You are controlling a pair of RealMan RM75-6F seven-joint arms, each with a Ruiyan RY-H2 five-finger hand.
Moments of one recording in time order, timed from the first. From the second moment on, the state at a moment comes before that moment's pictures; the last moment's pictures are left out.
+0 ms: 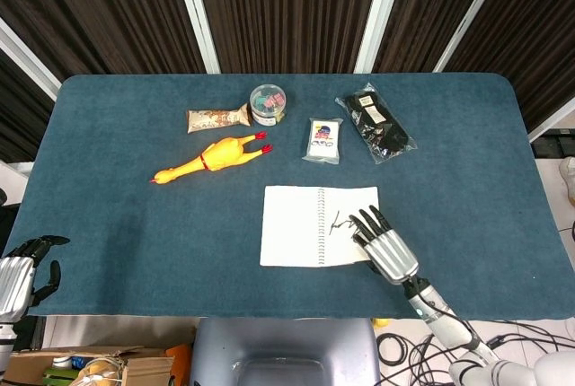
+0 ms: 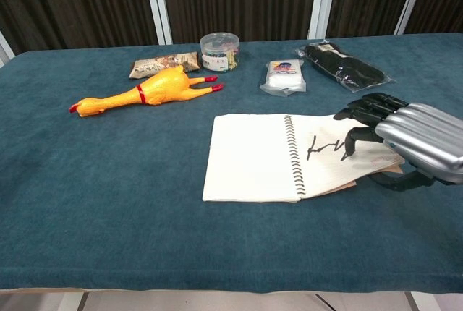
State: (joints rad) left arm -0.10 -1.12 -0.03 -1.55 1.53 1.47 -0.12; right arm 0.45 -1.70 -0.03 -1.03 -1.70 1.30 -0.21
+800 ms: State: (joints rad) left arm -0.10 -1.11 -0.03 -1.54 1.53 1.48 -0.13; right arm 0.54 -1.66 0.03 -1.26 -1.69 1.23 -0.35
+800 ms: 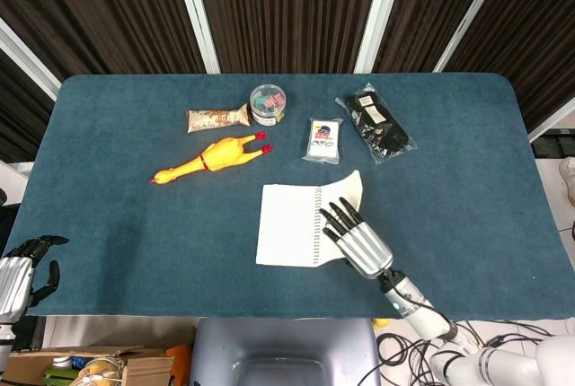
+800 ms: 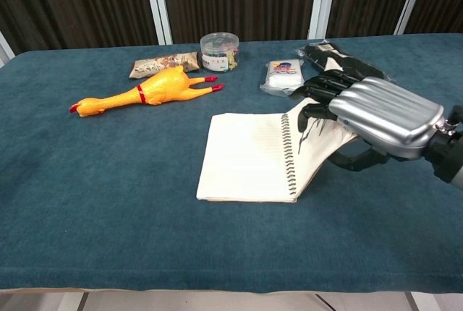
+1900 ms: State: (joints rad) left arm -0.10 -1.11 -0.03 -1.54 1.53 1.48 -0.14; right arm 0.71 -2.00 0.04 -0.79 -1.70 1.13 -0.05
